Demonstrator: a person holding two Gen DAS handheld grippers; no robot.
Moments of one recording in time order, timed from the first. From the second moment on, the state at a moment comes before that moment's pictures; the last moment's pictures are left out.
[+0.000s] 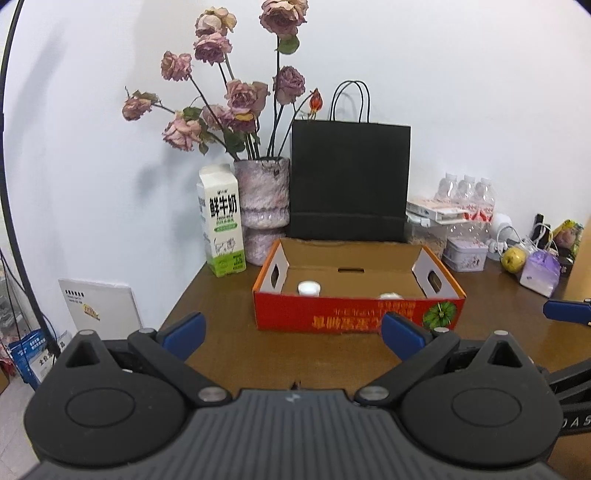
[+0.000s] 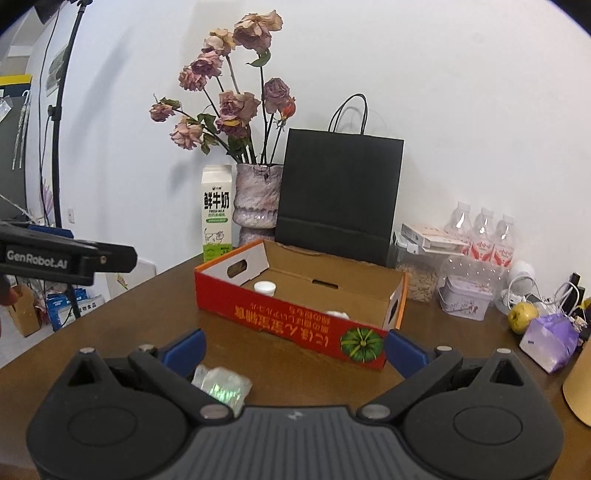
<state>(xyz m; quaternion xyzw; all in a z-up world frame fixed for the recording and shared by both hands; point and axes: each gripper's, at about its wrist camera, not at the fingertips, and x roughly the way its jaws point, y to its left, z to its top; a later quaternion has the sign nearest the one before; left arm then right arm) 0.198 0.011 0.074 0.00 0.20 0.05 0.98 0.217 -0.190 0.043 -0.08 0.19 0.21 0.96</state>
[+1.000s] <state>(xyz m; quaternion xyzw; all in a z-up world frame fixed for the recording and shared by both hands) 0.108 0.027 -0.023 -0.02 0.30 0.06 0.95 0.131 -0.218 -0.045 -0.08 0.25 0.21 0.94</state>
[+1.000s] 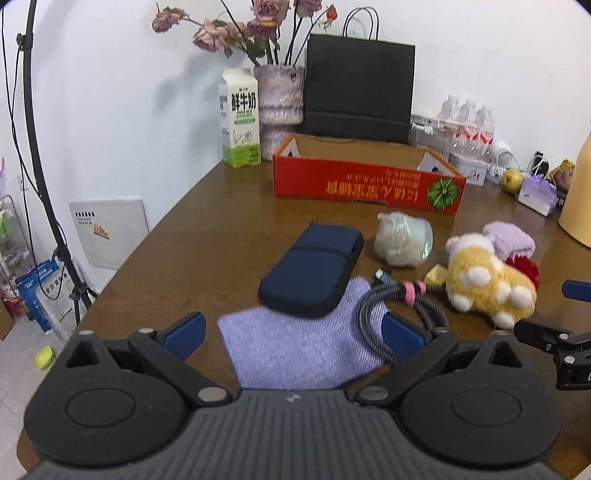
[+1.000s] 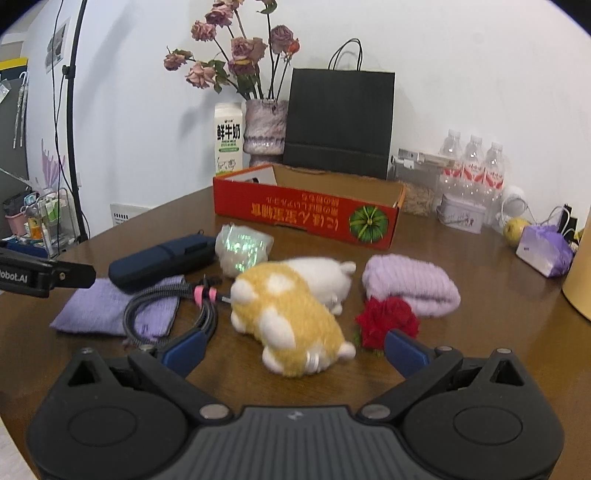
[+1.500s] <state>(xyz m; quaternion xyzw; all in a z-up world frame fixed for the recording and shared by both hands) 0.123 0.044 -0.052 -0.03 0.33 0.08 0.94 0.155 -0.218 -0.060 -0.08 0.26 0.21 0.94</state>
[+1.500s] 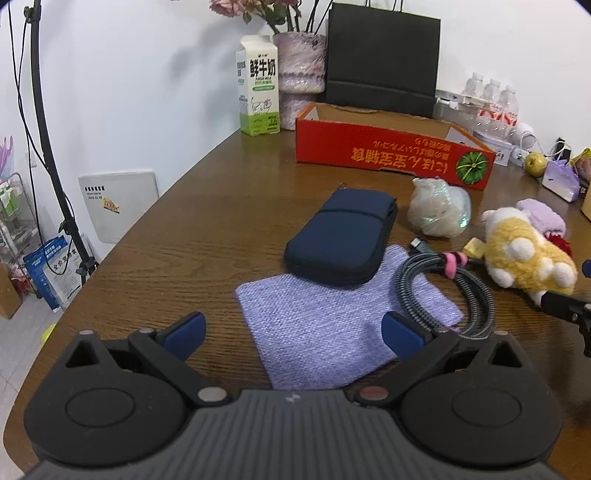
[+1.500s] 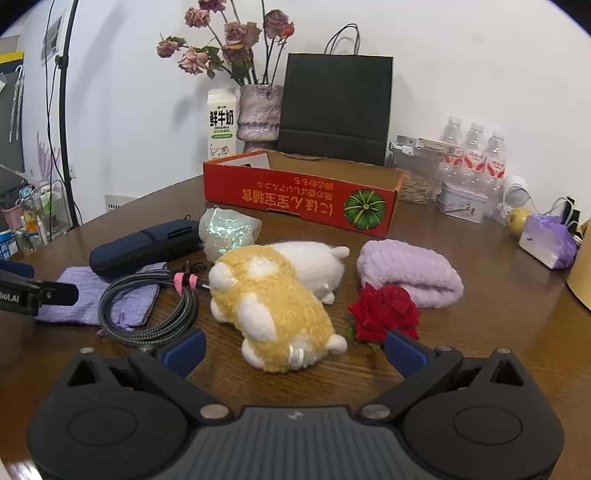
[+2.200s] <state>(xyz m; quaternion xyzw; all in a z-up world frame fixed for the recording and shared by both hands) 0.143 0.050 -0.064 -0.02 0.34 0.10 0.94 0.177 -0.187 -0.061 -0.11 0.27 0.27 0.92</state>
